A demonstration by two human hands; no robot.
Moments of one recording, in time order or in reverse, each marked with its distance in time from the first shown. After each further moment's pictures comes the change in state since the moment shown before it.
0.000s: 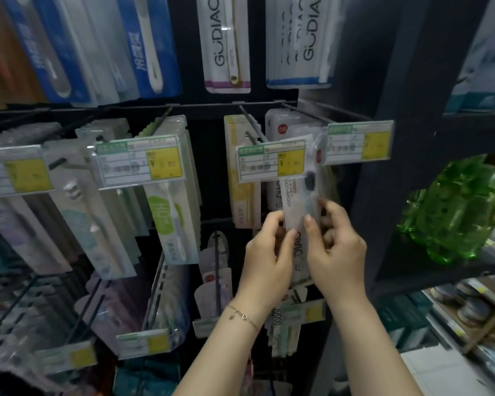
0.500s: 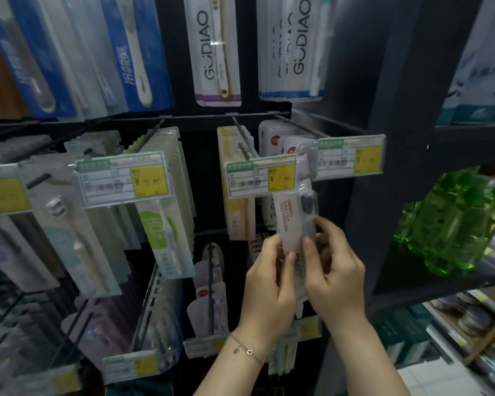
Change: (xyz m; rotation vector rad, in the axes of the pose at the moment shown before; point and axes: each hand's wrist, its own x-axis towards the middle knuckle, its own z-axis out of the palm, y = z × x) left_hand -0.012 -0.011 0.016 0.009 0.089 0.148; right_hand -0.005 0.009 -0.002 -0.010 0.039 -0.134
